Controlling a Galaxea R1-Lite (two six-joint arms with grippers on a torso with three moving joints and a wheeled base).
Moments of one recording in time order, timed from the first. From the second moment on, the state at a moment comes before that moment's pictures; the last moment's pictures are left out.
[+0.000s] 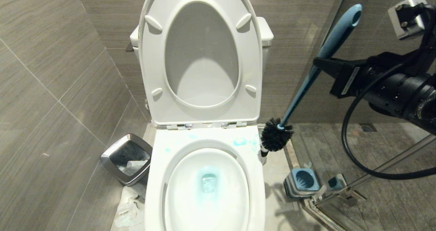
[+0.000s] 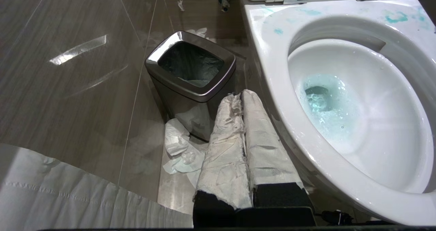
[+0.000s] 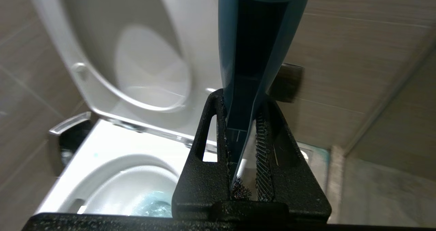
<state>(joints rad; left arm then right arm) 0.00 0.00 0.00 0.00 0.00 0.01 0.51 1.42 -0.95 -0.60 -0.13 0.00</state>
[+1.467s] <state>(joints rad) 0.00 0.00 0.00 0.00 0.00 0.01 -0.07 1.69 -0.60 -0.84 0.20 -0.13</state>
